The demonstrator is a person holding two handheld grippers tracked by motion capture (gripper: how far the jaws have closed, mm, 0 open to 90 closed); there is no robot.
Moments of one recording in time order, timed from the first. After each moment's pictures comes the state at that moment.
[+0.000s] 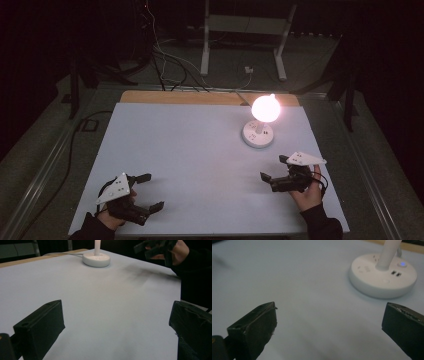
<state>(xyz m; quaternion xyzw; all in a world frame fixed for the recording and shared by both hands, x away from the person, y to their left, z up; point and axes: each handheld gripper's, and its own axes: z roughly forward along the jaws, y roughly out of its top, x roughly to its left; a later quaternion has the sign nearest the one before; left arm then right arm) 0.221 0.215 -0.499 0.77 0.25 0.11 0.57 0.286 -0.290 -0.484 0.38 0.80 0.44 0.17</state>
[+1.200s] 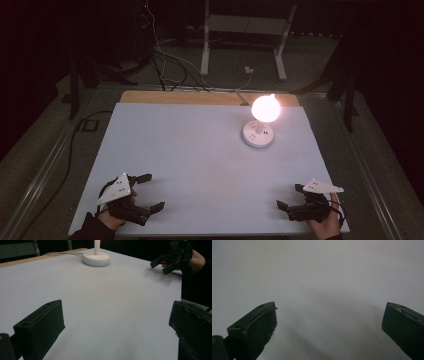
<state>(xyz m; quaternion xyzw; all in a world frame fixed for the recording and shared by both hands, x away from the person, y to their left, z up) 0.221 0.214 -0.500 0.77 0.25 0.11 0.57 0.227 -0.336 -0.521 0.43 0.80 0.40 0.13</state>
